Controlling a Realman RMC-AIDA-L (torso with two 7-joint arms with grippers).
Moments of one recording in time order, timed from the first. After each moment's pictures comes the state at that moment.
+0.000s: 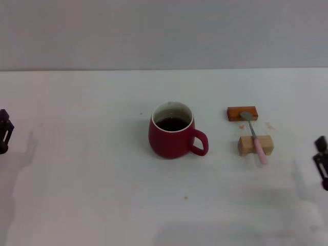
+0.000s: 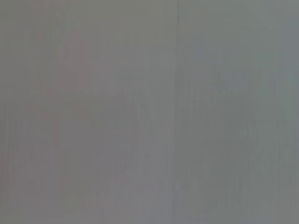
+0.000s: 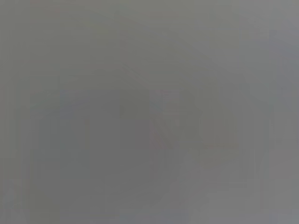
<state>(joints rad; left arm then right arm) -0.21 -2.07 -0.85 -0.27 2.18 1.25 -0.05 0.05 2.09 0.58 0.41 -2.24 -1.45 0.06</state>
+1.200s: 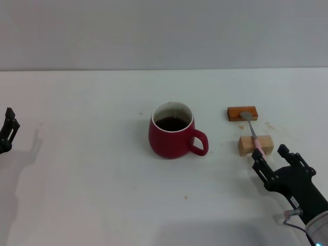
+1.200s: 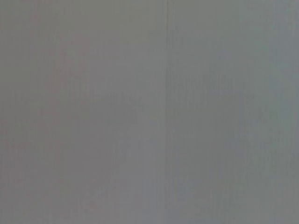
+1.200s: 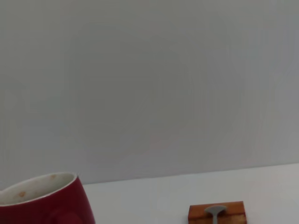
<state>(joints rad) -0.23 -2.07 -0.84 -0.26 2.18 1.25 -0.05 0.19 2.09 0.54 0.45 -2.24 -1.05 0.11</state>
